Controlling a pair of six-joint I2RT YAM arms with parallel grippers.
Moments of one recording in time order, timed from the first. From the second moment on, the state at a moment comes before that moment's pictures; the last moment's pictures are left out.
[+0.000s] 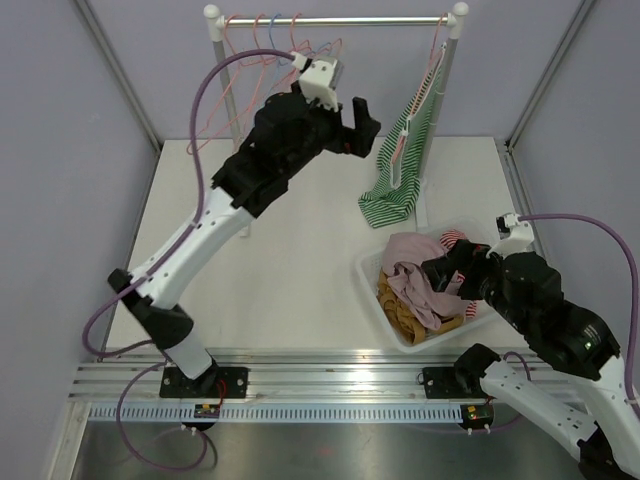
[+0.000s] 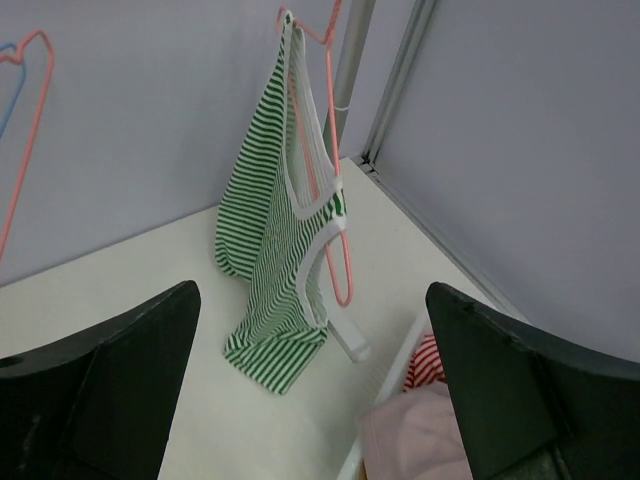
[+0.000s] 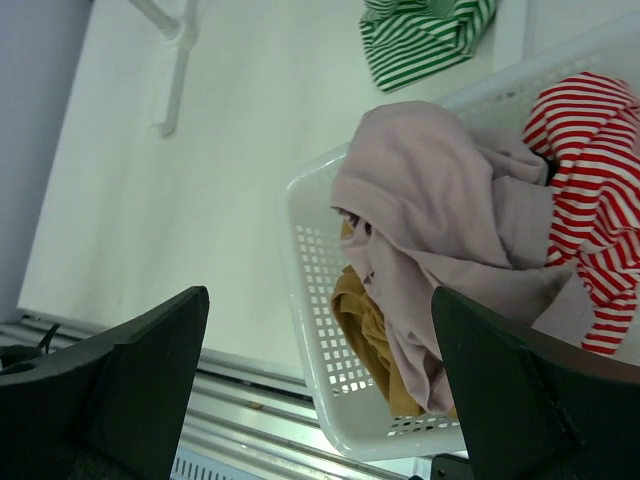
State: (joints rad) left arm -0.77 1.59 1.93 -0.38 -0.11 -0.23; right arm 0.67 0.59 1.10 -0.97 0.30 0.63
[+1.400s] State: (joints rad) left arm -0.73 2.43 2.56 0.06 -0.02 -0.13; right arm 0.67 0.44 0.92 -0.90 -0.07 0.67
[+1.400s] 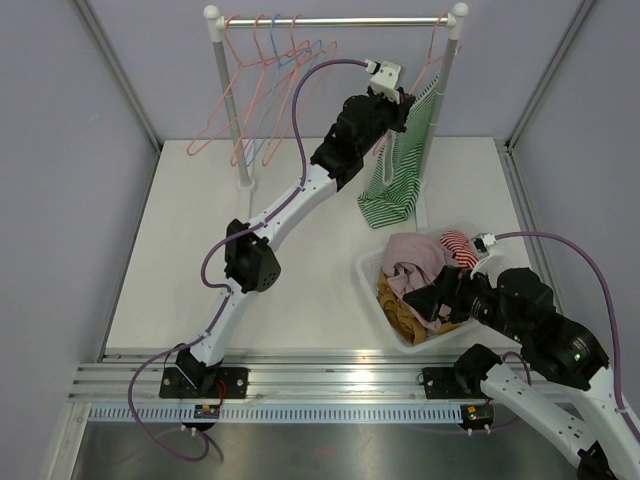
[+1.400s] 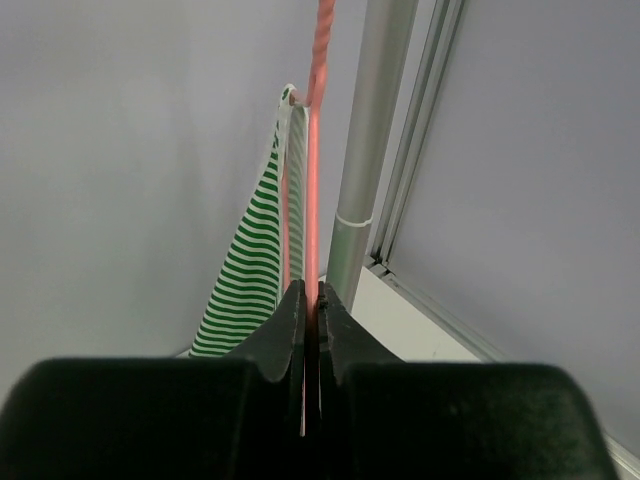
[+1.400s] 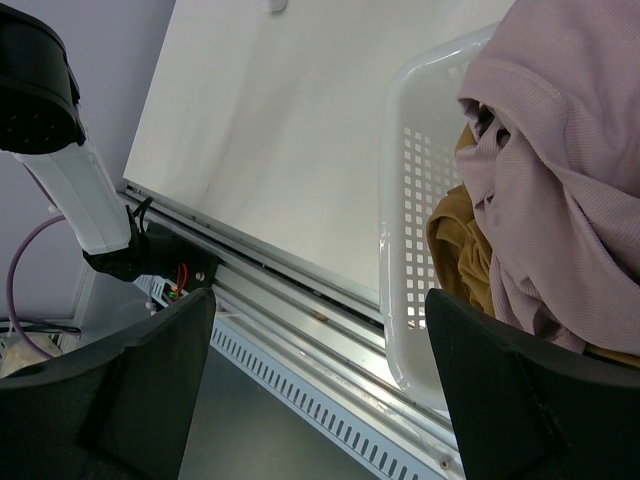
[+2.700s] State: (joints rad) left arm -0.71 1.60 1.85 -0.20 -0.21 -0.14; right arm 0.67 0.44 1.02 -0.90 -0.04 0.57
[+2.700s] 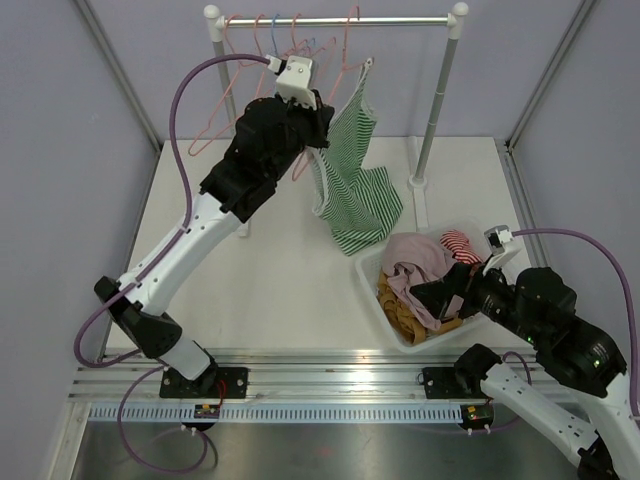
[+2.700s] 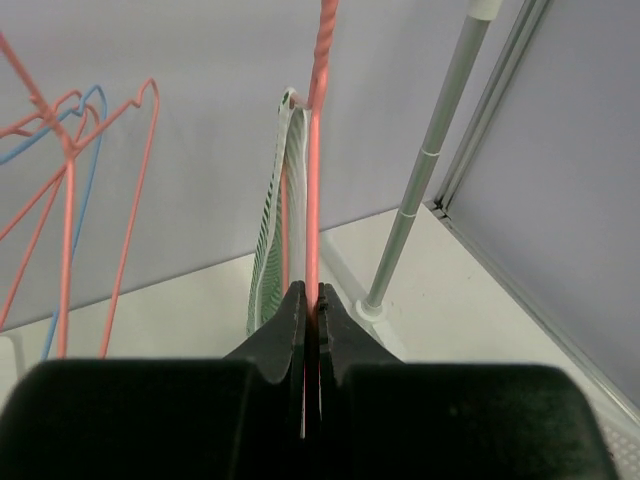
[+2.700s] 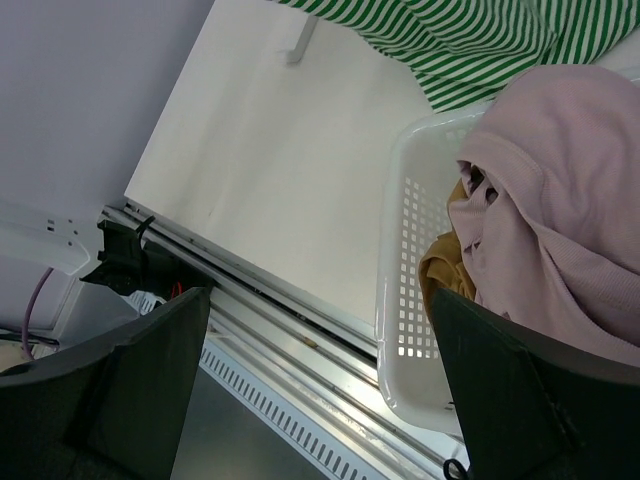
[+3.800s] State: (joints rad) left arm -0.71 0.57 1.14 -0.64 -0.03 -0.26; right arm 0.67 1.12 1.02 -0.03 -0.27 0.57
